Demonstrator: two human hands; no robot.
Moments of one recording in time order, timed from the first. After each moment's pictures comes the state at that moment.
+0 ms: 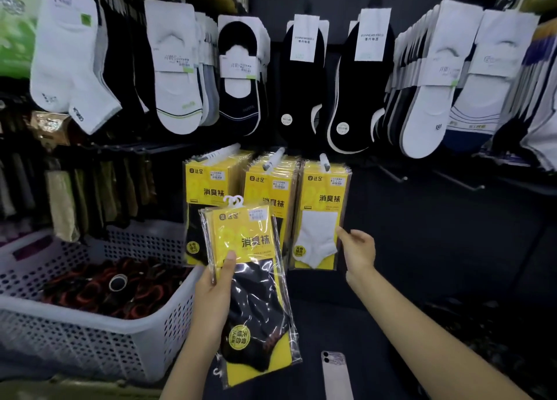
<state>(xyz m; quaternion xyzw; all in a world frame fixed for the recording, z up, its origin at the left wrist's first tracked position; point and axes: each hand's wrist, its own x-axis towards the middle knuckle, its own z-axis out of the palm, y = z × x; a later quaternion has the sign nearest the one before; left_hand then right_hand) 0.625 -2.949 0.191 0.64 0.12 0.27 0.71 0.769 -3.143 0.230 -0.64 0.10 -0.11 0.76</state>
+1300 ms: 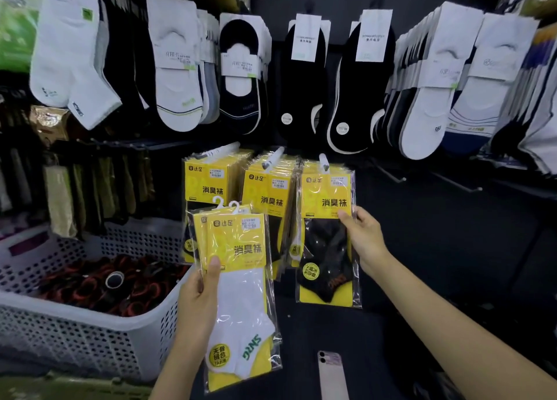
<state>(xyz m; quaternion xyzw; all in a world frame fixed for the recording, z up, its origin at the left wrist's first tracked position) 0.615 -2.939 0.181 0.66 0.10 0.31 0.68 0.760 -3.163 0.267 -0.68 -0.09 -0.07 0.72</state>
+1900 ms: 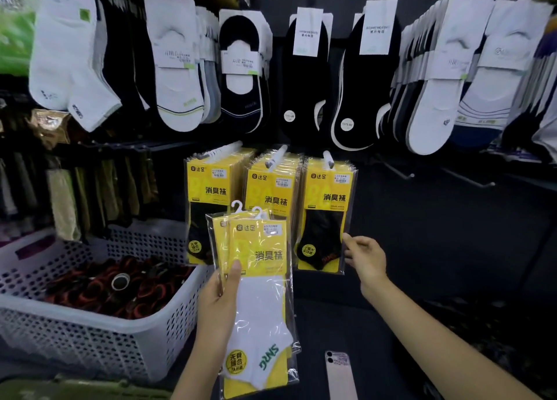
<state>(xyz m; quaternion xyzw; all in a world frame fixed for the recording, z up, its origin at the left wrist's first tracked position) 0.620 -2.957 0.185 0.65 0.13 0.28 0.70 0.771 -3.163 0.209 -0.69 0.05 -0.08 0.72</state>
